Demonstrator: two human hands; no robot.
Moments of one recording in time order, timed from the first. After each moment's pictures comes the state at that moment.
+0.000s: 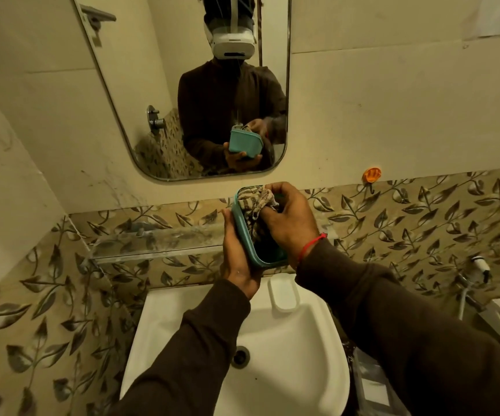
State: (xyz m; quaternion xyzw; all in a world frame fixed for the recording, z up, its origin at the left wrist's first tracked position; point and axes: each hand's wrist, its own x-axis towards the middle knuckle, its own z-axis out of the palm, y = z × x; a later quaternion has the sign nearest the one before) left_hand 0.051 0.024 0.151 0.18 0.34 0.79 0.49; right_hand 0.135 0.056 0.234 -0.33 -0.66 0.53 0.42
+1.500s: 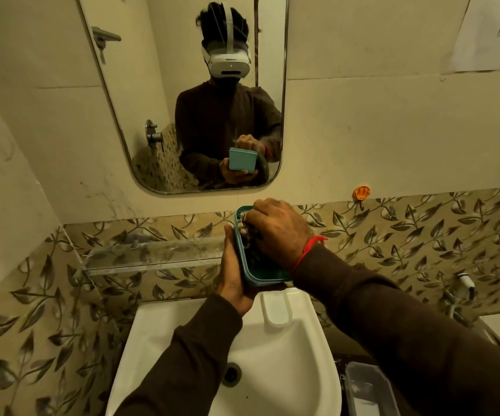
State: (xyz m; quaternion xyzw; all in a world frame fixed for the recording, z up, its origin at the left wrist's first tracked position) left_hand 0.054 0.017 0.150 0.17 0.36 0.73 0.56; right_hand 0.143 0.074 0.240 -0.16 -0.93 -0.11 0.31
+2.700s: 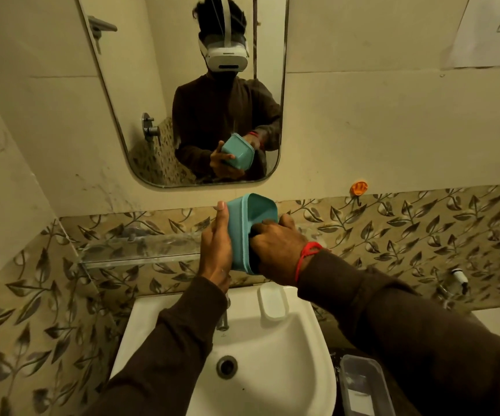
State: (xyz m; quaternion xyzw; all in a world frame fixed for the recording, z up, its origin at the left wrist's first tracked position) left_hand 0.036 0.008 0.182 0.23 0.55 0.73 0.32; right_hand 0.158 0.048 0.231 -0.18 -0.97 -0.11 0.09
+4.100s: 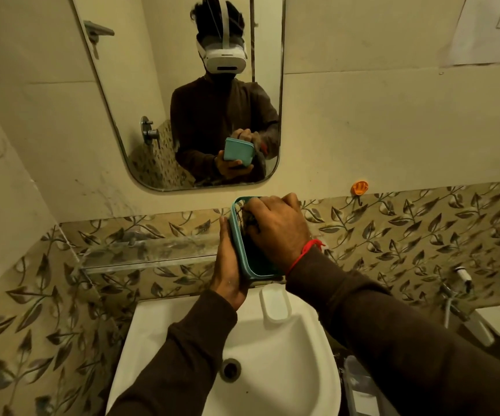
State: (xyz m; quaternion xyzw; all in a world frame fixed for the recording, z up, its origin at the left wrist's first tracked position) left_hand 0.044 0.017 0.154 0.22 0.38 0.74 0.50; right_hand 0.140 0.063 0.236 -0.24 -0.90 -0.07 0.36
